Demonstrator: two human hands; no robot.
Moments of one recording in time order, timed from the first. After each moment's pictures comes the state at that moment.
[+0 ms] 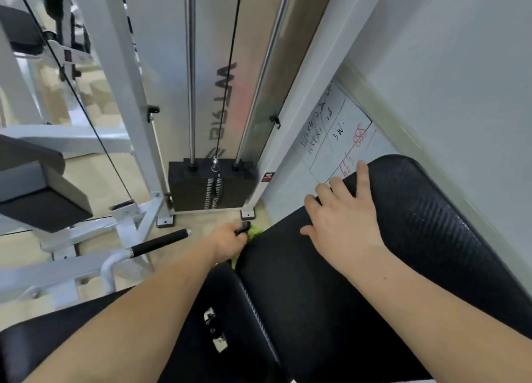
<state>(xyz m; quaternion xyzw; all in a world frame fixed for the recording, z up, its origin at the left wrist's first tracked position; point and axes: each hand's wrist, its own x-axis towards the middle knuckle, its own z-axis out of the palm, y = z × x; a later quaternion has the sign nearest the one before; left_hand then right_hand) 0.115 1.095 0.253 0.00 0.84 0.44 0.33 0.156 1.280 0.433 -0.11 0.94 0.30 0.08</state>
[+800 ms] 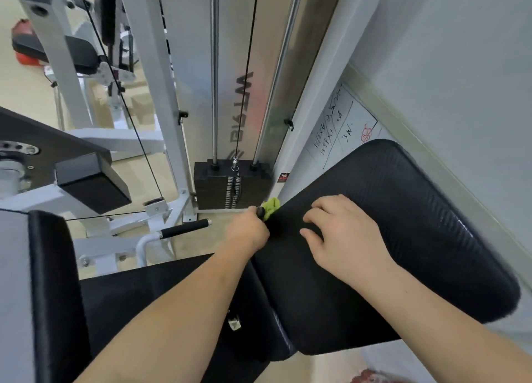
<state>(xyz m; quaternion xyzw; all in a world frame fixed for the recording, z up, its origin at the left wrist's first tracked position) 0.160 1.123 0.284 -0.12 0.88 0.39 0.25 0.231 1.292 0.430 -0.16 0.99 -0.01 -0.05</state>
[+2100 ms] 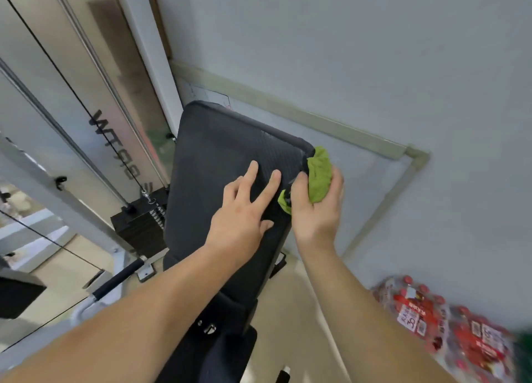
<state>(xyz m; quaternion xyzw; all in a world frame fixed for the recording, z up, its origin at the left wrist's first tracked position) 0.317 1.276 0.401 0.40 0.91 0.13 -0.05 0.387 1.396 0.419 0.36 0.67 -0.53 -0.38</state>
